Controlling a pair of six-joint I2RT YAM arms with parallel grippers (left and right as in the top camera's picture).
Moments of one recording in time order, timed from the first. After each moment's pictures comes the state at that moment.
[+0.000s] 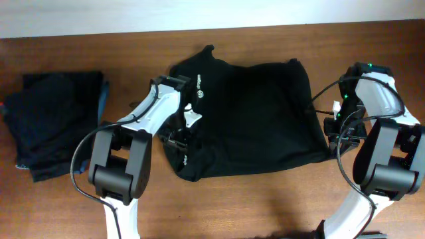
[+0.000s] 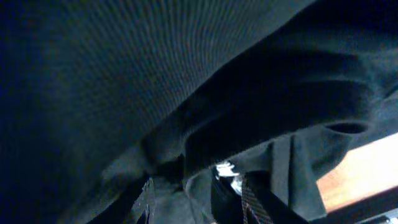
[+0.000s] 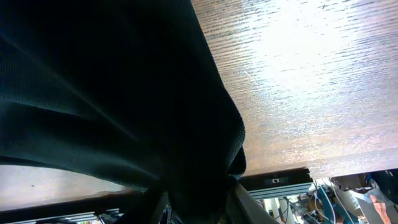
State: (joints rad) left arm -0.37 2.14 1.56 -1.29 0.14 0.17; right arm -0.26 2.01 1.51 -1.52 0.07 0.02
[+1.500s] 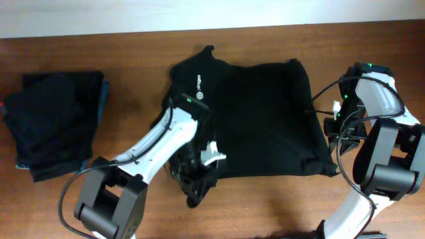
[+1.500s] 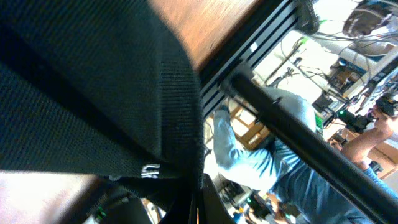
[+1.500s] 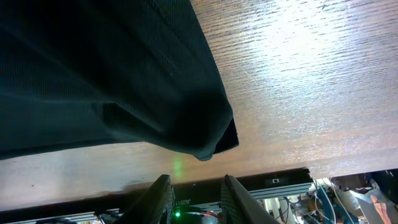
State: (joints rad) left arm -0.60 1.86 1.39 -1.65 0.48 0.31; right arm -0.26 2.01 1.51 -1.52 0.07 0.02
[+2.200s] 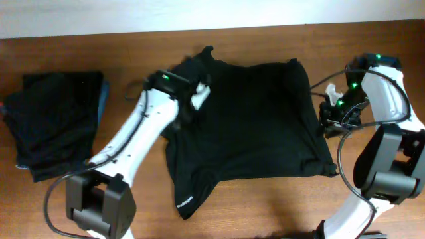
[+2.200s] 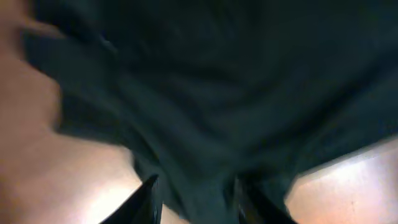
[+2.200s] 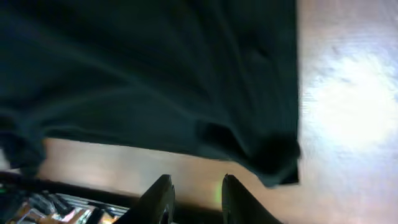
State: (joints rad) left arm -0.44 1.86 1.64 -1.17 0.05 -0.05; right arm -0.25 1.97 1.62 -1.50 -0.23 -0.17
